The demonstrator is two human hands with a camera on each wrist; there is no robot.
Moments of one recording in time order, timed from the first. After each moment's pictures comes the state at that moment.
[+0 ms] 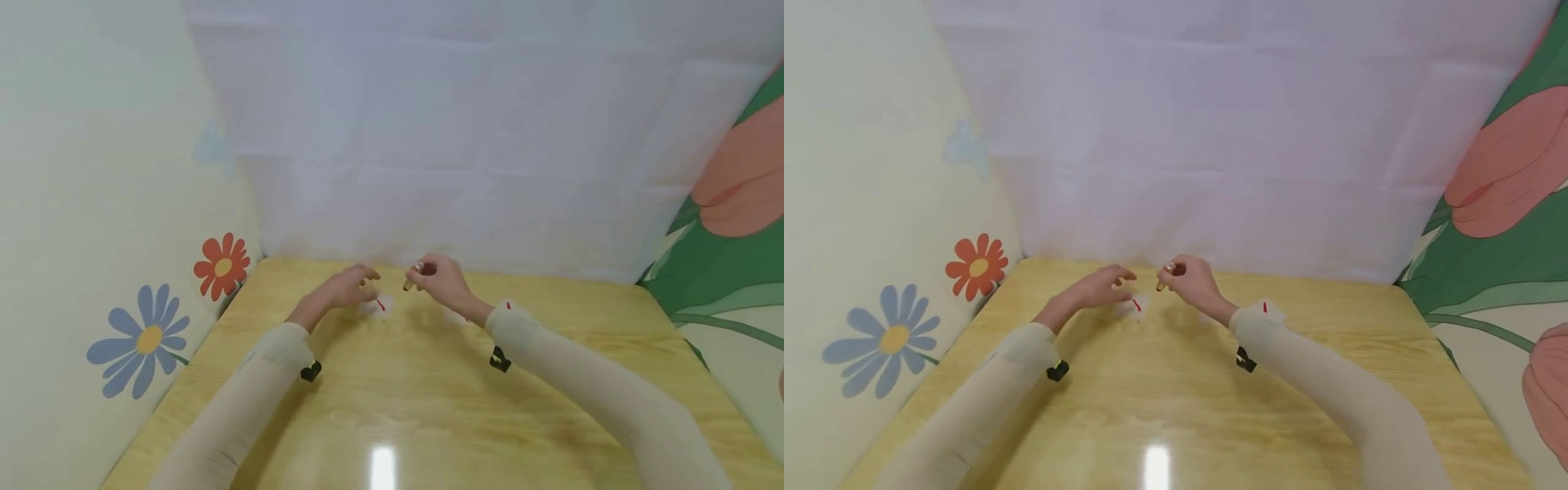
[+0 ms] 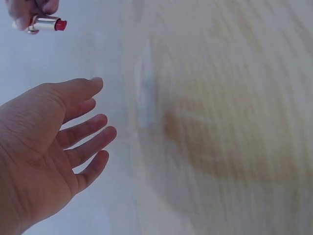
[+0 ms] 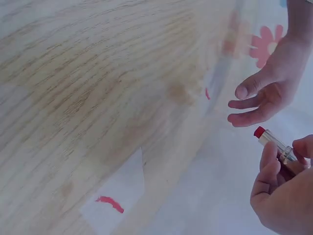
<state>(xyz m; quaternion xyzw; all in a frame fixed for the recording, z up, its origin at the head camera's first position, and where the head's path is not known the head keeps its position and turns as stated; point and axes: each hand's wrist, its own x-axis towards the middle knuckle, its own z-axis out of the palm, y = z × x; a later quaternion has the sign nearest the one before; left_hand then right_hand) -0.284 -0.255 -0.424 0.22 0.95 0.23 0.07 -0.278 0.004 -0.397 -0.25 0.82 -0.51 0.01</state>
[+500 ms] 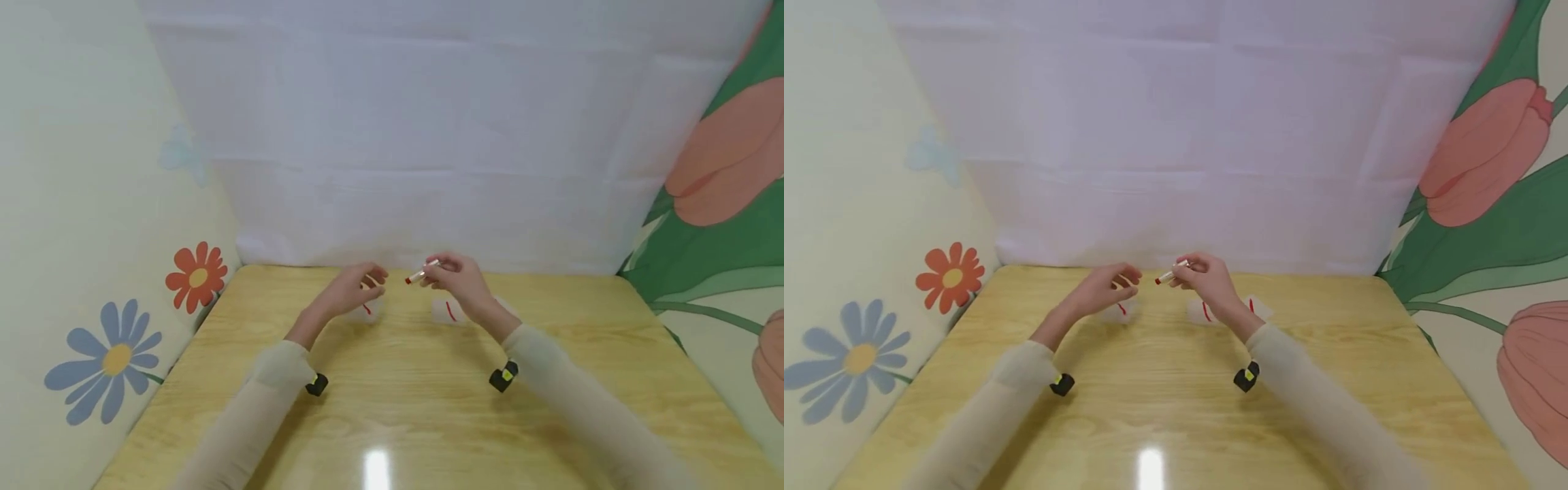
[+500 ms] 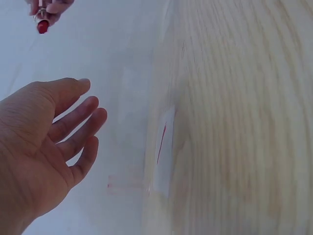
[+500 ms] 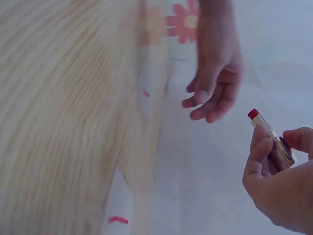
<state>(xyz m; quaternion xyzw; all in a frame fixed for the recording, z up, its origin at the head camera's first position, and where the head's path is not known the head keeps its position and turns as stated) -0.288 -0.218 -0.422 0.27 0.87 0.40 0.01 -0.267 0.053 -0.384 -0.15 0.68 -0.71 0.07</state>
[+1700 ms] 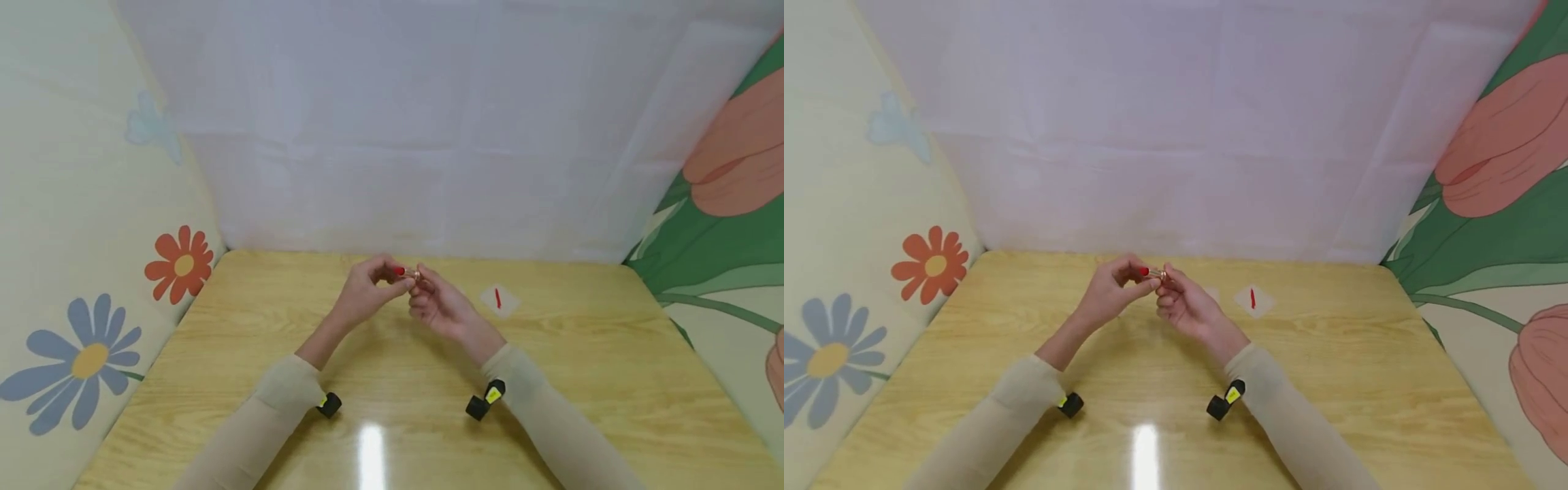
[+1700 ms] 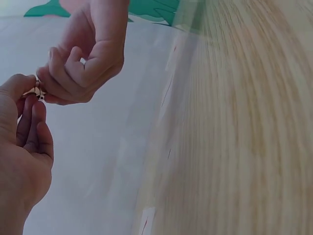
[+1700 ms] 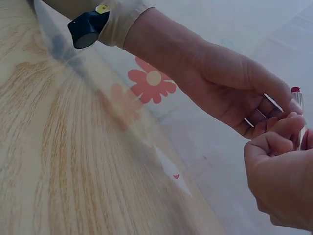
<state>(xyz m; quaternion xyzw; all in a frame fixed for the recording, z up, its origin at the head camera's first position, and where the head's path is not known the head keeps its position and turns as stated) -0.222 -0.156 -0.411 0.24 0.75 0.61 -0.09 -0.224 0.035 -0.417 -0.04 0.33 -0.88 0.33</state>
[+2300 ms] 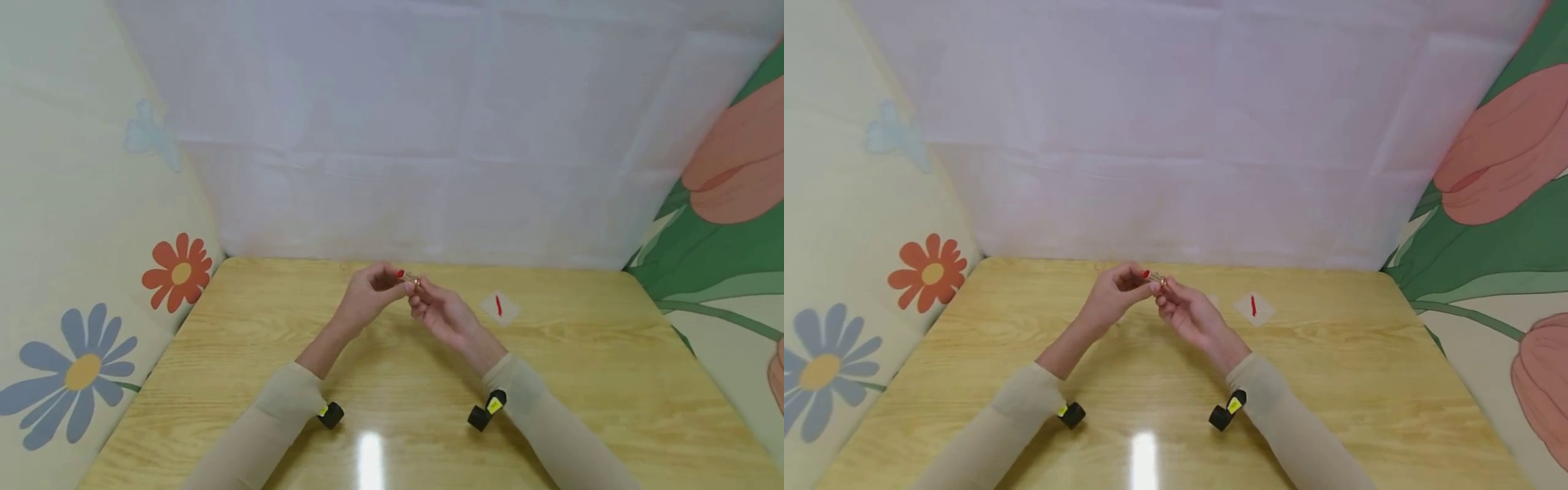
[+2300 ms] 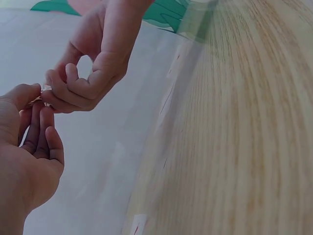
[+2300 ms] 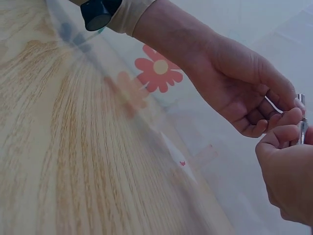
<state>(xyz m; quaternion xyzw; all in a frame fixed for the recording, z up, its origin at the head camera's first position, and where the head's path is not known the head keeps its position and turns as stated) -0.223 -0.153 -0.415 0.18 0.71 0.68 -0.03 -0.227 0.038 -0.426 -0.09 0.29 -0.91 0.30</state>
